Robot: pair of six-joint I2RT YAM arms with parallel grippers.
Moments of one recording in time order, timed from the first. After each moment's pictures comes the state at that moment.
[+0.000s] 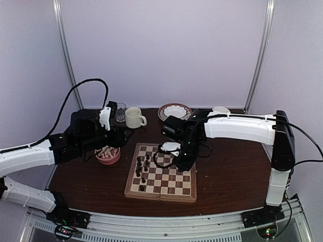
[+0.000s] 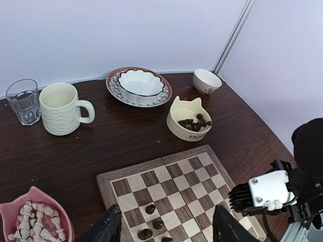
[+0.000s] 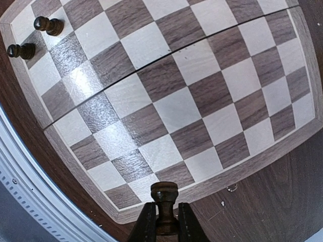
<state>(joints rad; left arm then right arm) -0.81 1.11 0.77 0.00 -0.11 -0.37 1.01 1.91 1.63 -1.14 0.01 0.00</state>
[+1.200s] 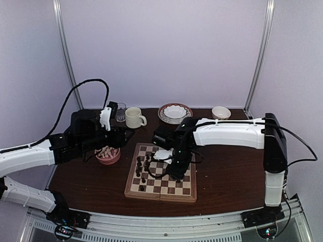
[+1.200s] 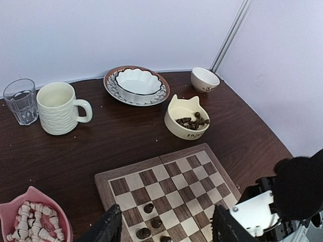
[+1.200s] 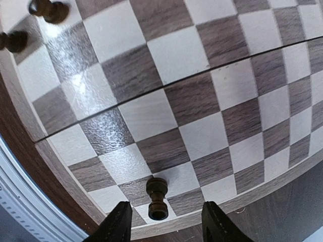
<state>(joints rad) -0.81 1.11 0.77 0.00 -0.10 -0.37 1.07 2.04 1.70 -1.15 0.07 -0.05</state>
